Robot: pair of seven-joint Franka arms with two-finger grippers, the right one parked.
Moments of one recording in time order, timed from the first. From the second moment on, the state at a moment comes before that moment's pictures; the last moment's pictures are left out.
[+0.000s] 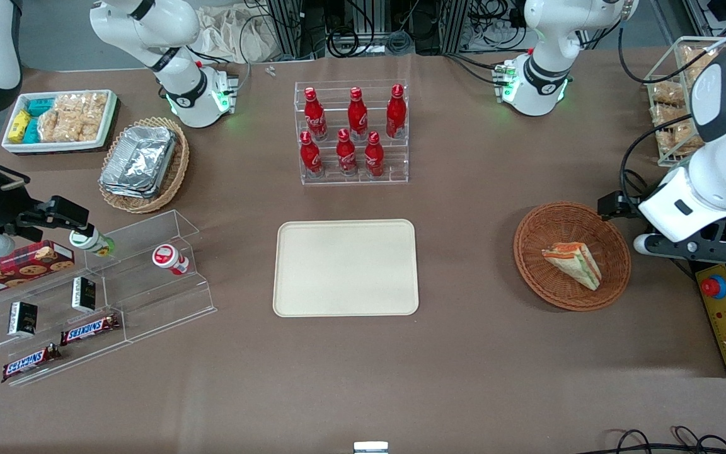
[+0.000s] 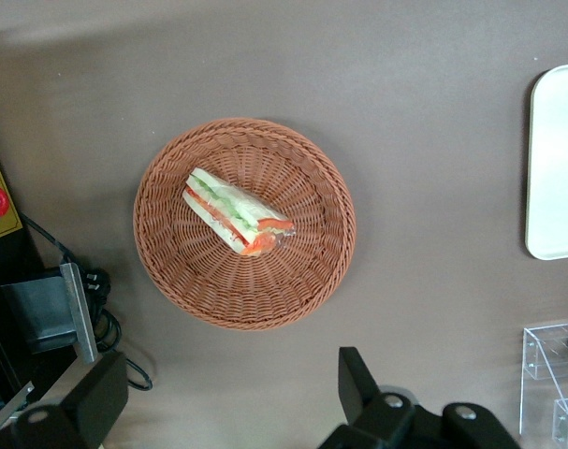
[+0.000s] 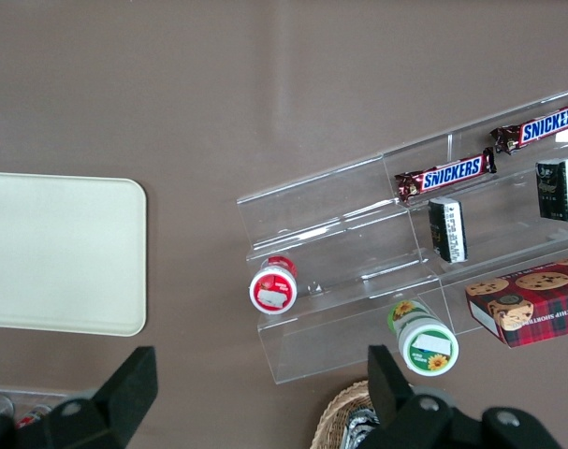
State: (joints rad) arm 0.04 0.19 -0.17 -1.50 0.06 1.55 0.02
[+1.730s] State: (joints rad) arm 0.07 0.25 -0.10 -2.12 0.06 2.35 -0.91
